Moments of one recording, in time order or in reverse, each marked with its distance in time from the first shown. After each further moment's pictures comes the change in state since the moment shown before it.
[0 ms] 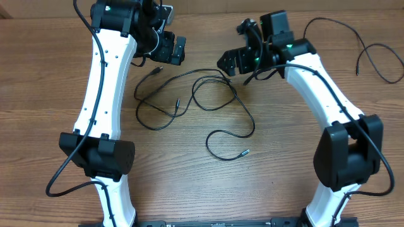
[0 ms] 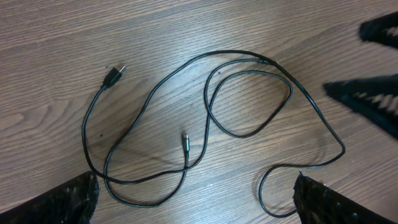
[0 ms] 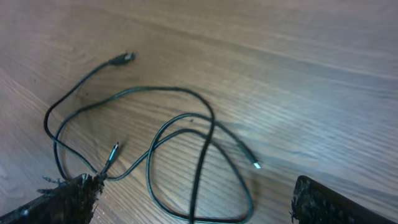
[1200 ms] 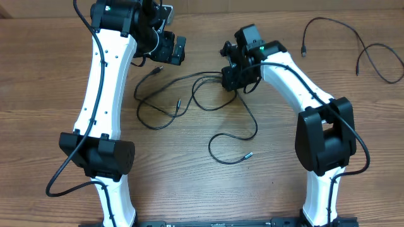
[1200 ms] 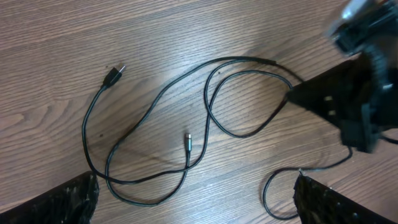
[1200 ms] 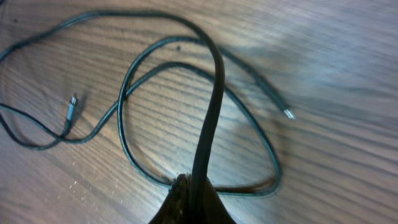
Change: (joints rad) left arm 0.000 0.000 0.000 0.000 0.000 0.000; right arm 0.077 0.164 0.120 -0.240 0.108 0.005
